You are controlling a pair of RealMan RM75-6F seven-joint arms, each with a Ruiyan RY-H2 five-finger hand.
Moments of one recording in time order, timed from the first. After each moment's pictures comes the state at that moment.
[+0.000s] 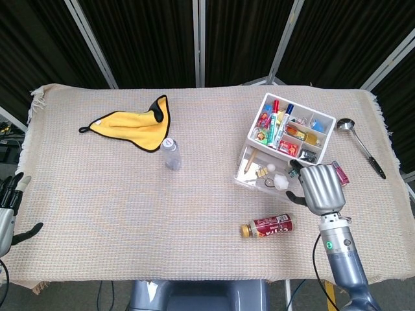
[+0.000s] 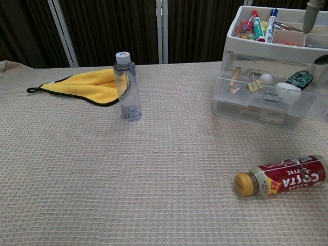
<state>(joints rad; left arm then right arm) -0.06 -1.12 -0.05 -1.64 1.54 1.57 0.11 0.46 -1.15 0.27 -2.11 -1.13 1.35 -0.65</state>
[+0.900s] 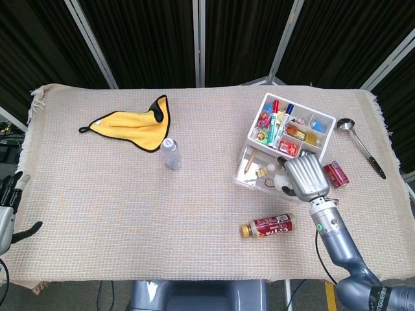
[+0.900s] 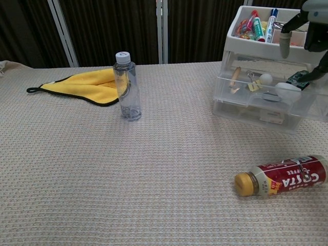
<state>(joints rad) -0.07 -1.12 -0.06 -1.64 1.52 1.55 0.11 0.61 -1.14 0.24 -1.93 -1.05 1.15 -0.66</state>
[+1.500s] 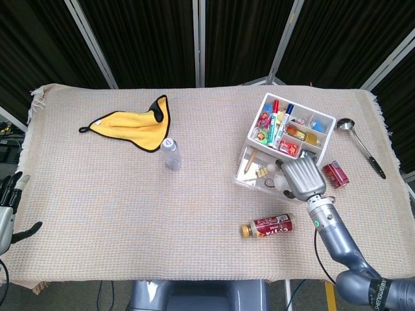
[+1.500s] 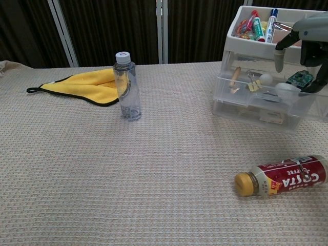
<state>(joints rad) -0.07 -1.11 -0.06 -1.65 1.51 1.55 0.11 0.68 -1.11 0.21 -1.92 -0.92 1.05 -0.69</state>
